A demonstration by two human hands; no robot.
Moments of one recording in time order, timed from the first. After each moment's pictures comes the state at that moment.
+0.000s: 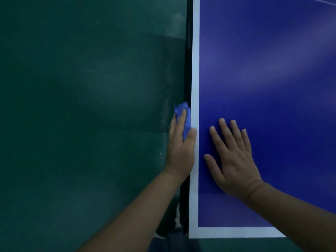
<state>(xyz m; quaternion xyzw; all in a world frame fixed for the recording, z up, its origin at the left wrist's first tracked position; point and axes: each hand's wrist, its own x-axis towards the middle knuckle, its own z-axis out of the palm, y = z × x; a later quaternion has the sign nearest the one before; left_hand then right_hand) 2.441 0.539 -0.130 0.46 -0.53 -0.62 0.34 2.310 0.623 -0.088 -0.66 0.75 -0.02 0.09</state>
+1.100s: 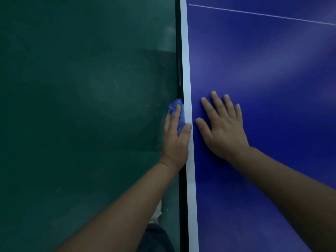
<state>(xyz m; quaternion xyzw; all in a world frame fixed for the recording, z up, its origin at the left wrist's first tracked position) 2.388 0.407 -0.127 0.48 -0.55 -0.62 0.31 2.245 0.444 -0.084 -0.59 0.80 -0.02 0.10</state>
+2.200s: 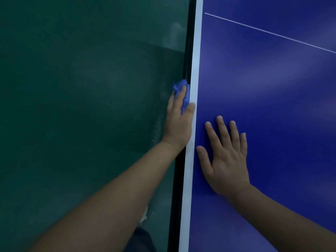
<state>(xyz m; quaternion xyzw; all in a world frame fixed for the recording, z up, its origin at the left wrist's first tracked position) 2.335 0.303 -0.125 0.49 -0.48 -0.64 0.35 2.245 0.438 -0.088 -0.58 0.81 0.00 0.10</state>
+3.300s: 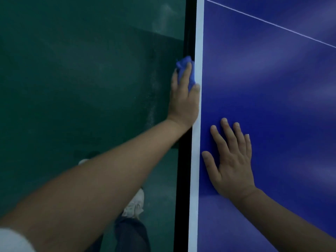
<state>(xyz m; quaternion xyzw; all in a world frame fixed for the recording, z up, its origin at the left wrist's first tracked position) 2.316 0.252 -0.123 0.46 -0.53 -0.63 0.33 2.244 0.439 -0.090 -0.59 0.81 -0.03 0.08</state>
